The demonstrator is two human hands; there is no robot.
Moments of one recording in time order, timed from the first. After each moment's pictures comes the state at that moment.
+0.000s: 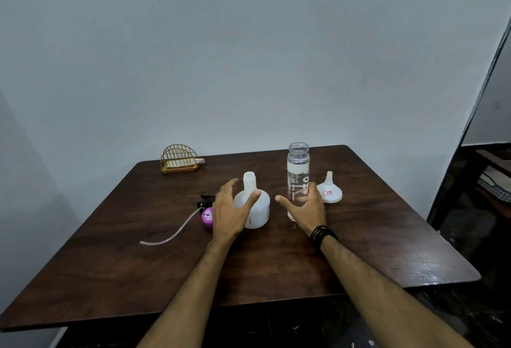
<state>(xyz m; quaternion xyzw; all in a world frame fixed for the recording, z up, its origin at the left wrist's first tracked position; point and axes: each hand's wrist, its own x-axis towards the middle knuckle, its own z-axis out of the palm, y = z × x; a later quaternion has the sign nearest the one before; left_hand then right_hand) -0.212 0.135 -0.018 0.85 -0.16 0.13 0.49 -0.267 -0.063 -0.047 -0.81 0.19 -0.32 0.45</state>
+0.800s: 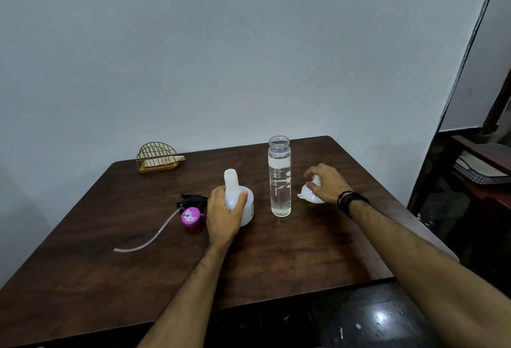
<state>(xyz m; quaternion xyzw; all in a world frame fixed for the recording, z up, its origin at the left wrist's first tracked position) -0.208 0.104 -0.048 0.82 -0.14 0.17 0.52 -0.270 -0.186 -0.015 -0.95 0.12 -0.18 0.21</state>
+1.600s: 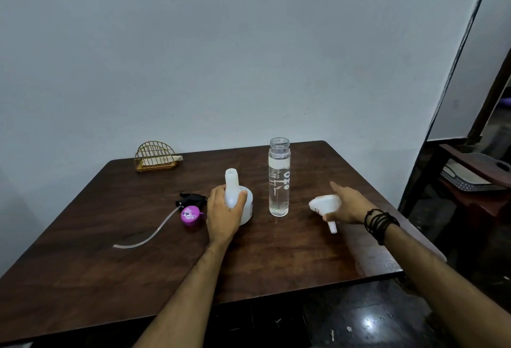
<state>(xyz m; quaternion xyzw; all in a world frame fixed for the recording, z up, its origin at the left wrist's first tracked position) -0.213 0.105 -0.044 0.83 -0.13 0.17 0.52 -0.355 -0.167 0.014 -0.95 0.23 0.01 0.20</state>
